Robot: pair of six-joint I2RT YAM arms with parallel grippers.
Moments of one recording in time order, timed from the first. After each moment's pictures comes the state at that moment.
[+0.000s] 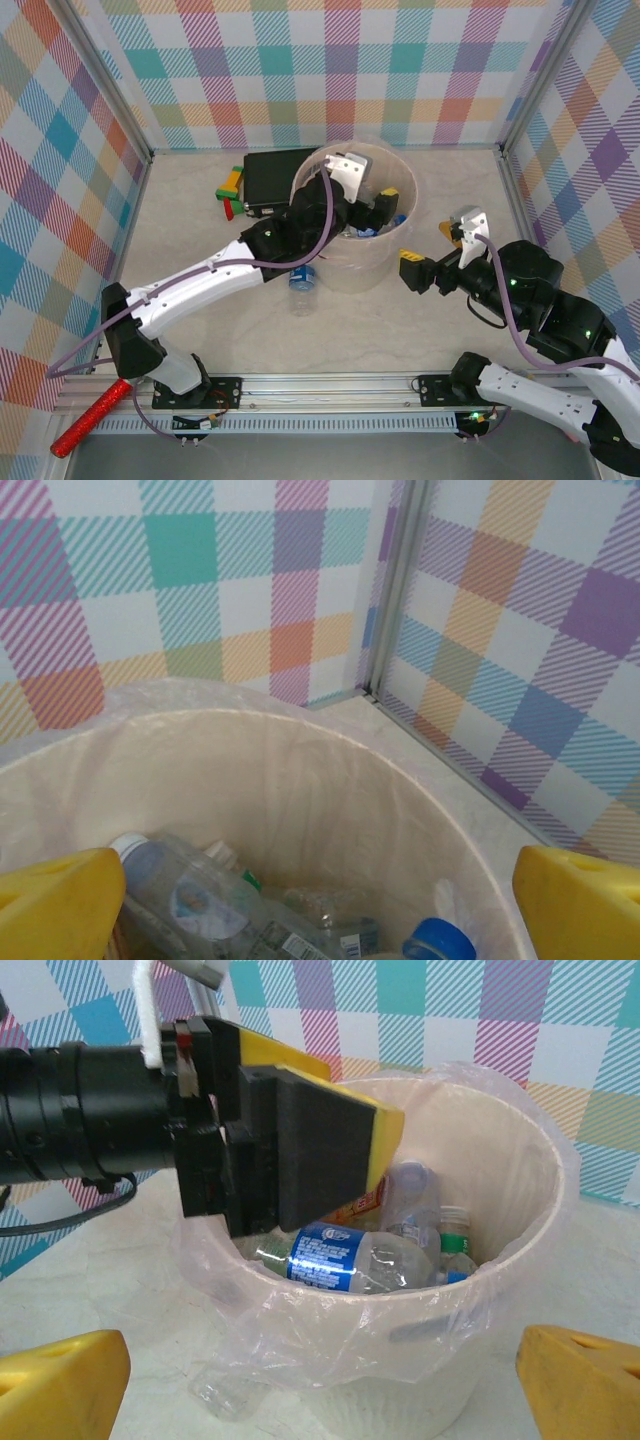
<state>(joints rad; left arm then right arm) -1.02 1.51 1.52 -0.19 -0.40 -0.19 0.91 0.66 1.21 -0.80 0.24 0.18</state>
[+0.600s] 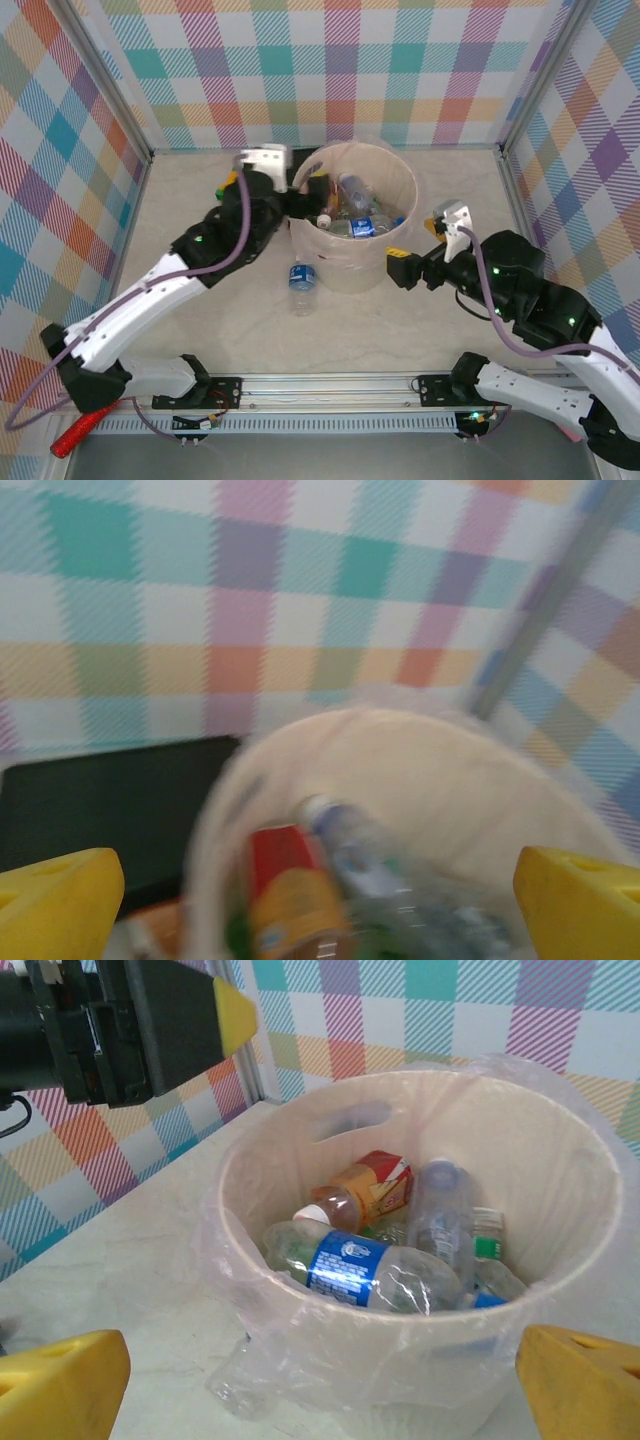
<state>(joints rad) -0.80 1.21 1.37 -0.39 -0.45 -0.36 0.91 0.75 1.23 -0.77 0.18 0.18</state>
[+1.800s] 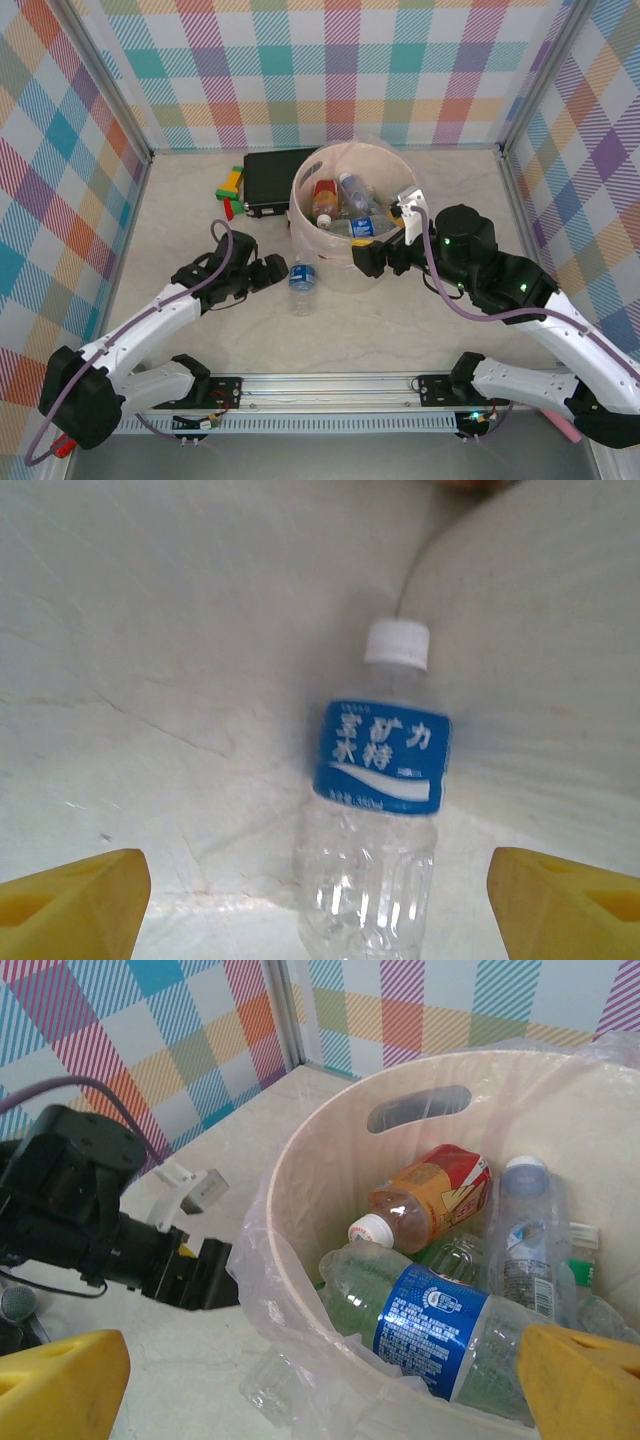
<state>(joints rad) -0.55 1.08 0.72 -0.56 0.05 -0.87 0.91 0.93 1.29 -0.71 0.08 0.18</state>
